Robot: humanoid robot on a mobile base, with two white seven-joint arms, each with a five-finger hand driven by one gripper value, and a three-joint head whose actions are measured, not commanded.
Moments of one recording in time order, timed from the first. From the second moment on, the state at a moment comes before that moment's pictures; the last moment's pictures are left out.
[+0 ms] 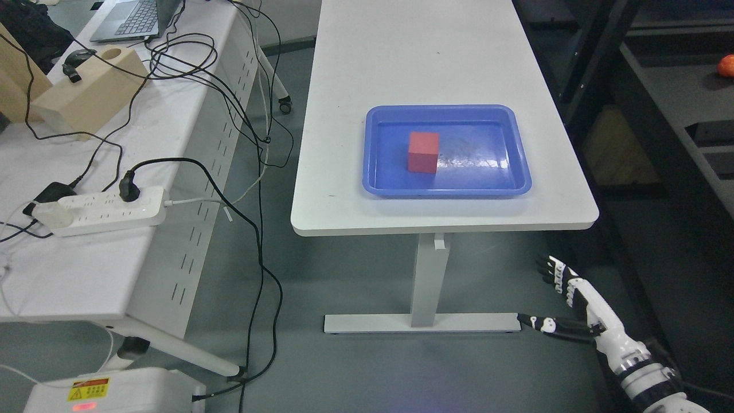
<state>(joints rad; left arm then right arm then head) -0.06 0.00 -0.31 0.00 0.13 -0.11 -0.16 0.28 -0.23 -0.07 -1.60 -0.06 -0.15 0.39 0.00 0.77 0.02</state>
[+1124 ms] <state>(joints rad) -0.06 0.00 -0.31 0.00 0.13 -0.11 -0.16 0.17 -0.03 -0.03 -1.53 -0.19 -0.37 0.01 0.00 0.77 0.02</state>
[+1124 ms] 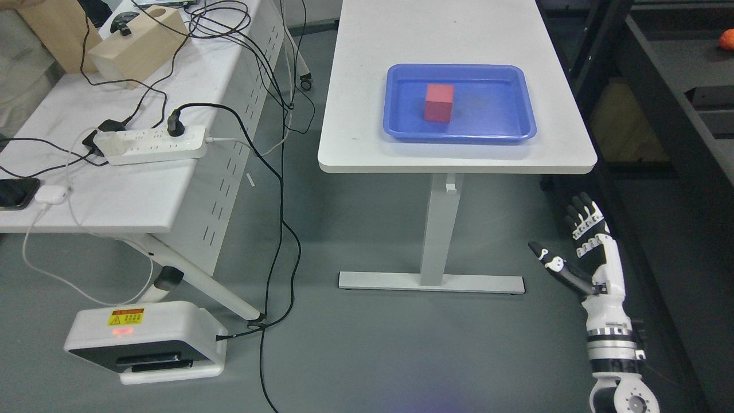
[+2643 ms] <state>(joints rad) -0.06 0.00 -0.31 0.00 0.13 -0.11 -0.16 0.09 0.00 0.17 -1.46 0.04 -0.24 0.12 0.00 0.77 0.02</state>
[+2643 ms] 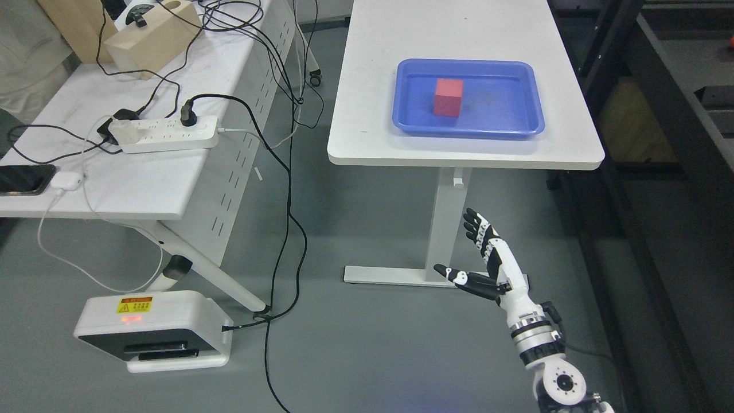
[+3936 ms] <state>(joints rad) -0.06 0.00 -0.31 0.00 0.13 -0.11 -0.16 0.00 0.00 0.04 -1.43 0.15 -0.10 0.11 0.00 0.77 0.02</state>
